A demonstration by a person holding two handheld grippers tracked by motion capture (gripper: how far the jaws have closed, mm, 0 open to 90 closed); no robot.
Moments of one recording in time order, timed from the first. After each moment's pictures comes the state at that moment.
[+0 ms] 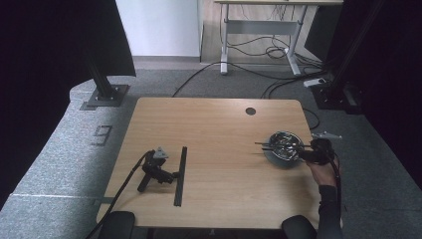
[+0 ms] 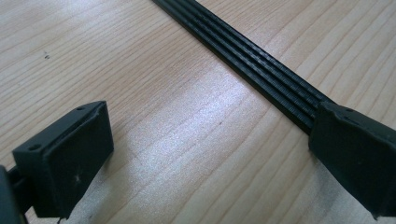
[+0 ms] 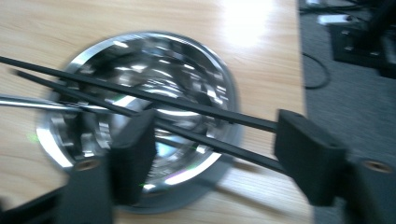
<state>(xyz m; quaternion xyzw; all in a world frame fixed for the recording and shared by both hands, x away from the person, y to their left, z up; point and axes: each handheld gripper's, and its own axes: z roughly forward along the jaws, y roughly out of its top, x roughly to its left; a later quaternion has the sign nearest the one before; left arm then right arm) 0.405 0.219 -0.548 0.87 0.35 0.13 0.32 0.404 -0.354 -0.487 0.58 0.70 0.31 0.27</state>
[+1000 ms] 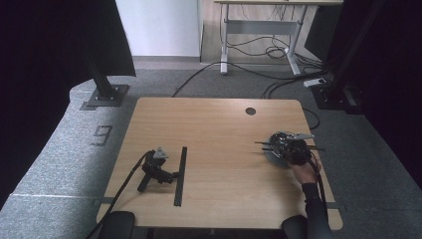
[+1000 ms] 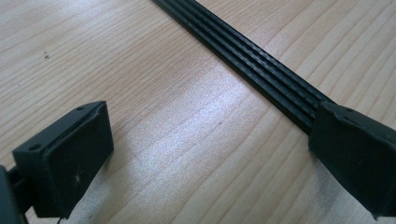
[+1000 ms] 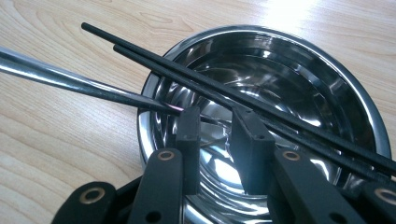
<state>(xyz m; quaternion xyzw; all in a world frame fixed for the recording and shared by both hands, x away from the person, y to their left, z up) 0.405 0.219 -0.548 0.87 0.35 0.13 0.32 0.420 -0.296 -0.509 0.51 0.76 0.31 0.24</state>
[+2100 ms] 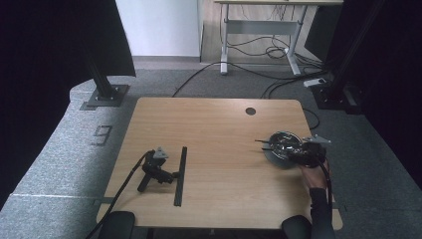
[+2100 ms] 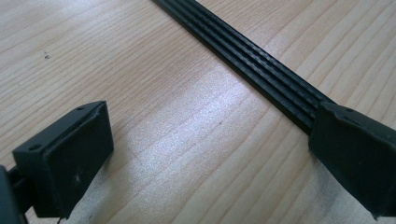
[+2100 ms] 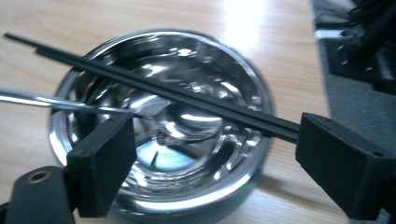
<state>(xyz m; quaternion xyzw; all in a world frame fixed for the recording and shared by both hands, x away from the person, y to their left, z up) 0.405 0.219 -0.548 0.87 0.35 0.13 0.32 0.404 -0.332 -0.507 0.57 0.70 0.31 0.30</state>
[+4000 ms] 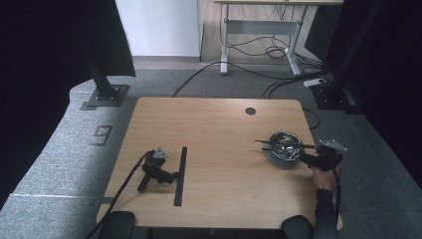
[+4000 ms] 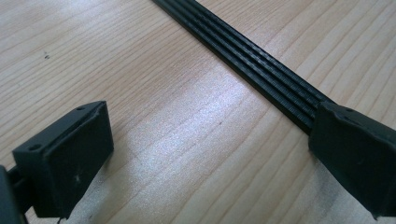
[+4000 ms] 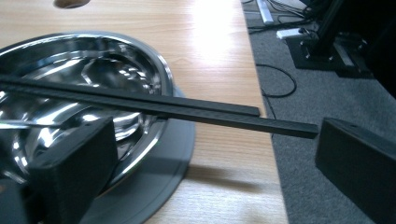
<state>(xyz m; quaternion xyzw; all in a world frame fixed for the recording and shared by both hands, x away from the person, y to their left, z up) 0.405 0.219 -0.548 0.87 0.35 0.13 0.32 0.401 -0.378 -0.529 0.62 0.62 0.33 0.34</state>
